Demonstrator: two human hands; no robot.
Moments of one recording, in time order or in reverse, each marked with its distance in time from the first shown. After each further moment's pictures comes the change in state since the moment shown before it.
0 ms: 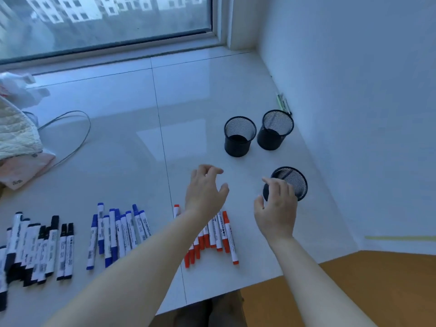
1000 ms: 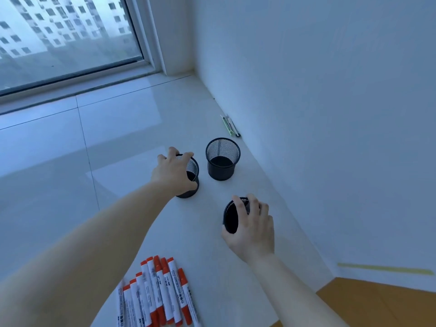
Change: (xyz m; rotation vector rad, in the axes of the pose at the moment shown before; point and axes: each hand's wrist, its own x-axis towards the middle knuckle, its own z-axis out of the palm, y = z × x) left_hand 0.172 0.059 0.021 0.483 -0.279 0.076; right_hand 0.061 0.071 0.017 -0.343 -0.227 0.062
